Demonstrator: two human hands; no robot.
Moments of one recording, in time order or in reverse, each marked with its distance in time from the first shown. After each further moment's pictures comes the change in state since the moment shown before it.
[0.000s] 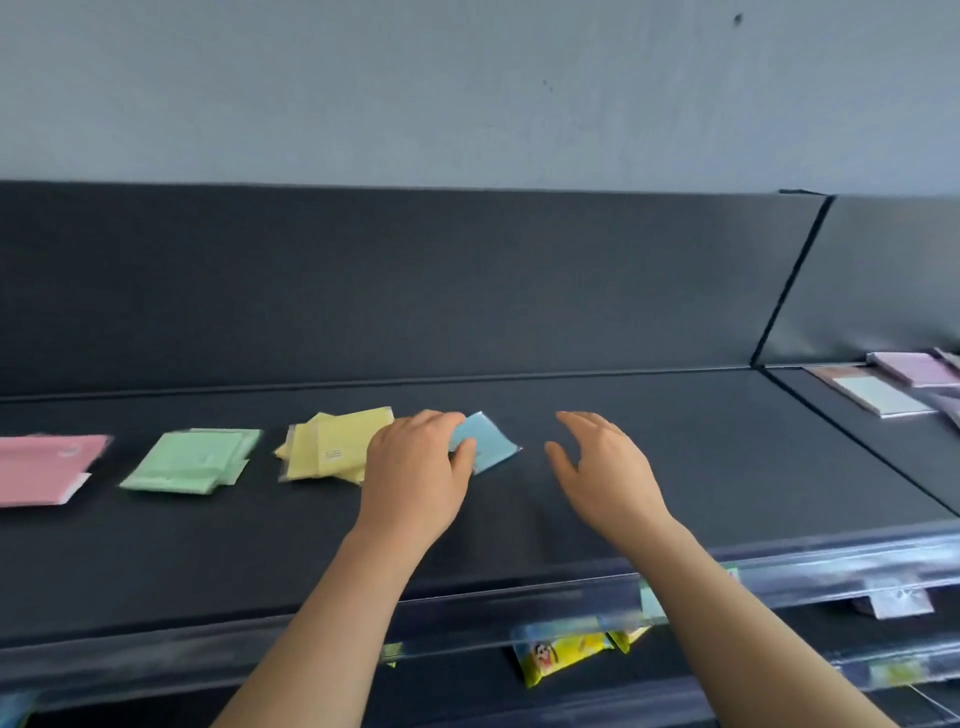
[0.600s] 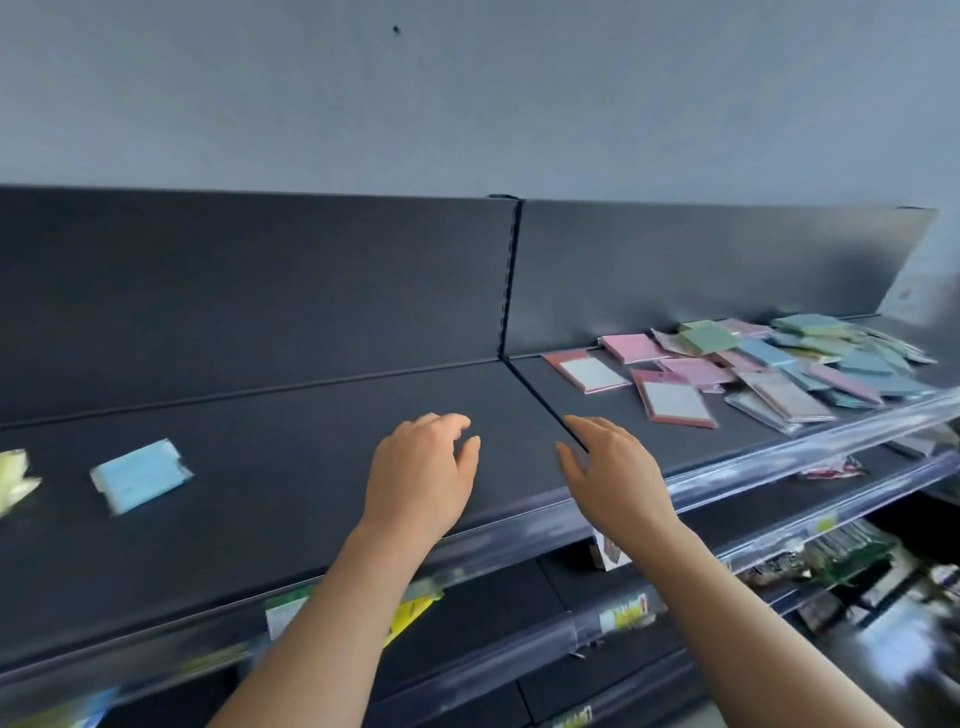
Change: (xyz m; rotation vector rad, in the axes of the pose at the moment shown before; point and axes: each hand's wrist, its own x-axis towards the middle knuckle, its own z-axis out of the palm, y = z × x) left_hand -0.002 0.283 0.115 -0.192 -0.124 0.167; right_hand -0.065 0.255 -0.158 -0.133 0.131 0.220
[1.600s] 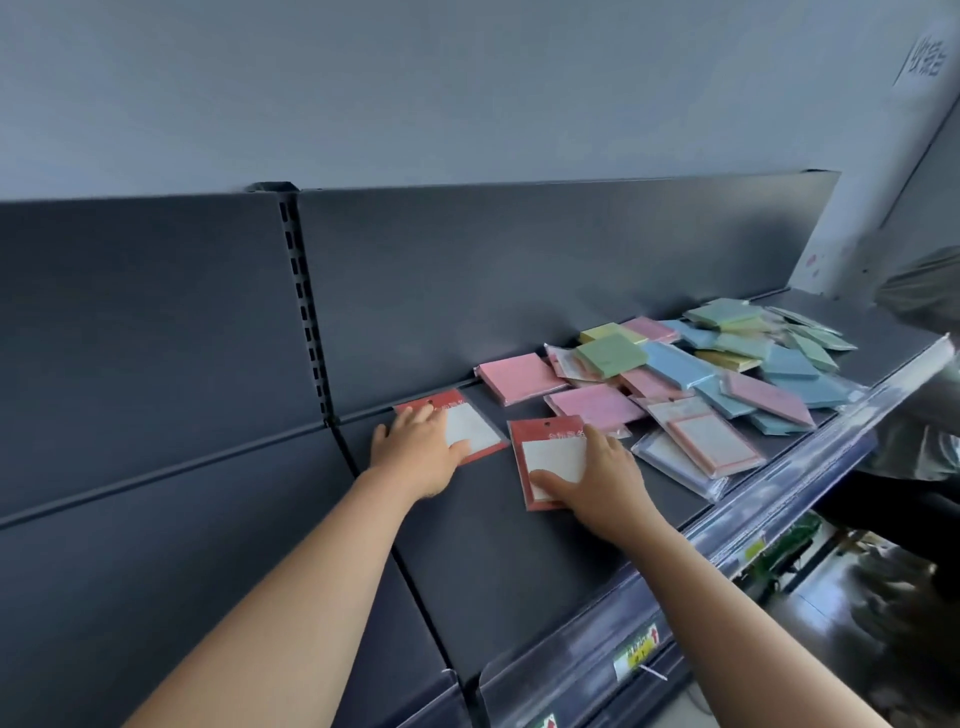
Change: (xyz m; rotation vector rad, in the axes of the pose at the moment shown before) left_hand 0.236 0.079 0.224 0.291 -0.549 0.051; right_hand 0.160 0.219 0.018 0.085 -0.112 0.383
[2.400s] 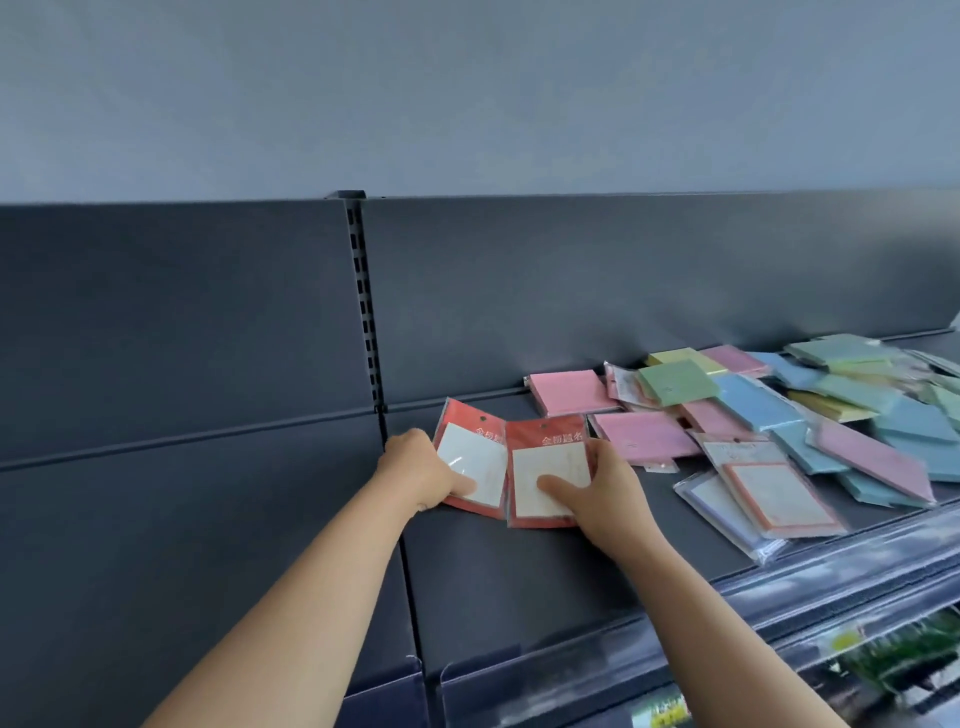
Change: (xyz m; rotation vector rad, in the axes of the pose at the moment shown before) left_hand -0.062 0.019 -0.021 -0.611 0.061 -0.501; right_hand 0.020 -0.001 0.007 0.568 -0.151 -0.117
